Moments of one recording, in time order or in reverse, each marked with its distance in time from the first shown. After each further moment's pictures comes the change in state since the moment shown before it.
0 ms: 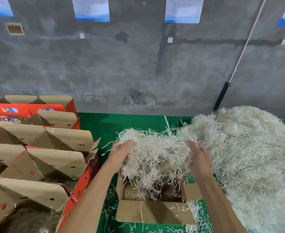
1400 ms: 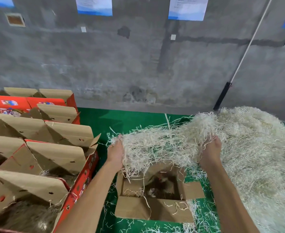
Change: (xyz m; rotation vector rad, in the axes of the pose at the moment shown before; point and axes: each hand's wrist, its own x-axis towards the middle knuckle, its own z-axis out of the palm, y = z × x) left_hand 0.021 -0.016 0.011 -0.294 0.238 -0.182; right_hand 0.021 -0.022 -0.007 -0.269 0.219 -0.148
